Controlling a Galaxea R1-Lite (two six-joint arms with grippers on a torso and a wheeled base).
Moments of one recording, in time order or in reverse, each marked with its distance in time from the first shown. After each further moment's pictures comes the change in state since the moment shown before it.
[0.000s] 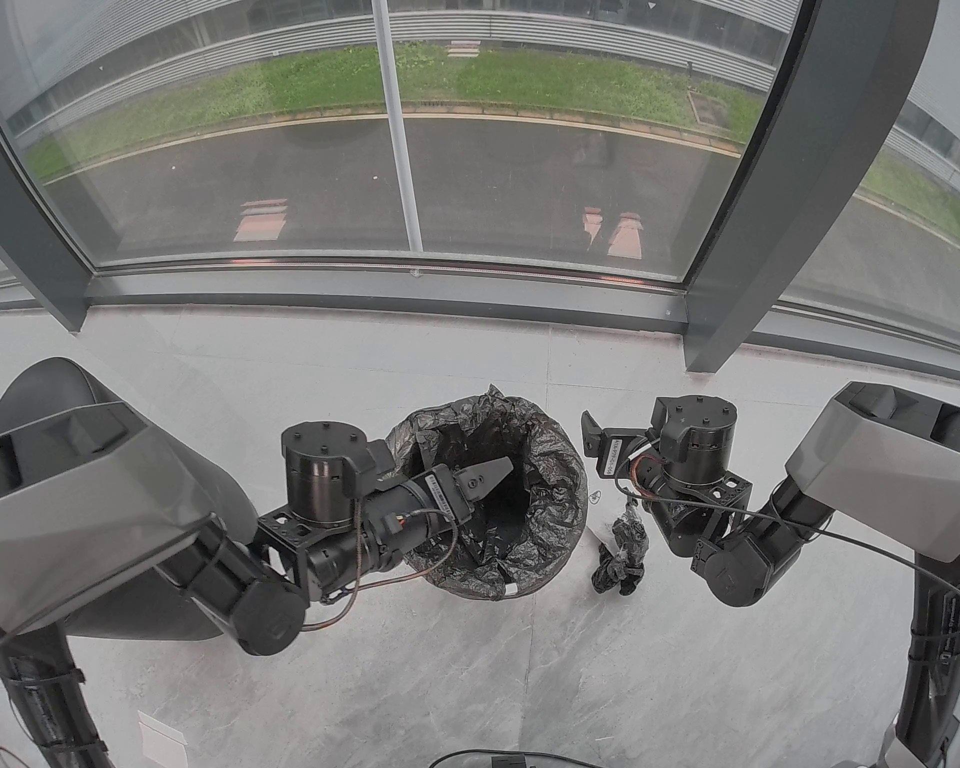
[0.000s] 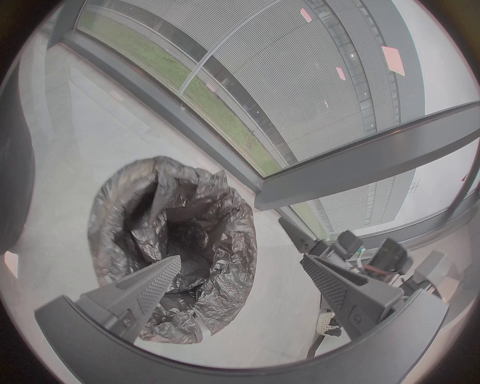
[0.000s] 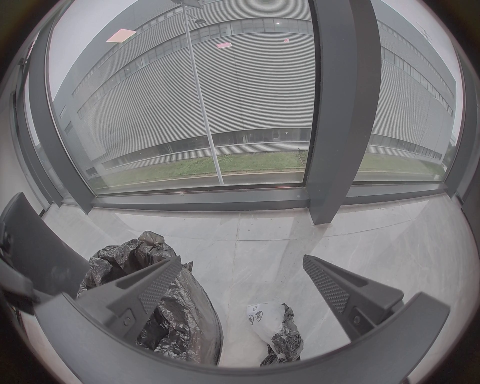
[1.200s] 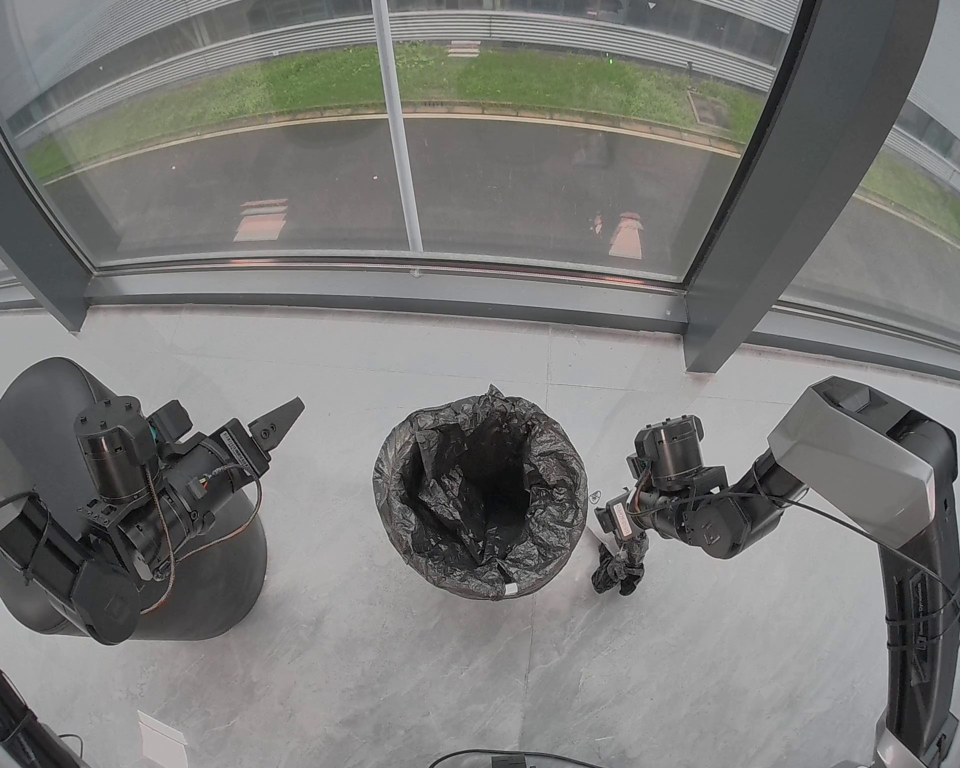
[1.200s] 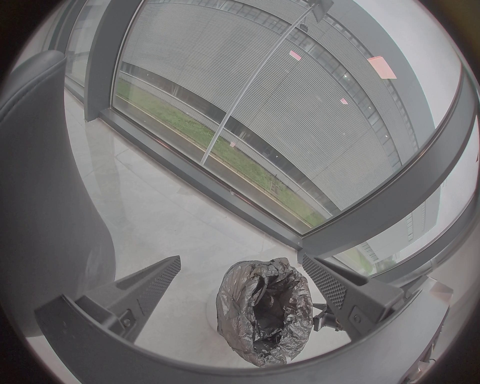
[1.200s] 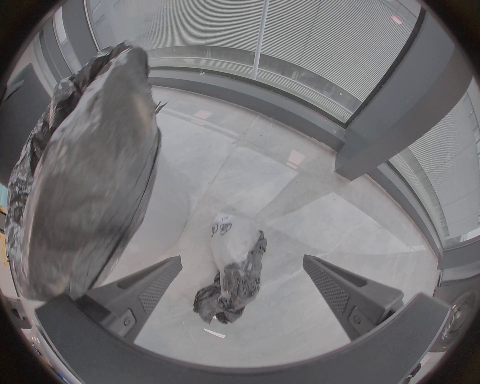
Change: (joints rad) left arm 0.369 -0.300 0.315 -0.167 0.023 0.177; right arm -0.127 0.152 -0.256 0.640 0.190 -0.309
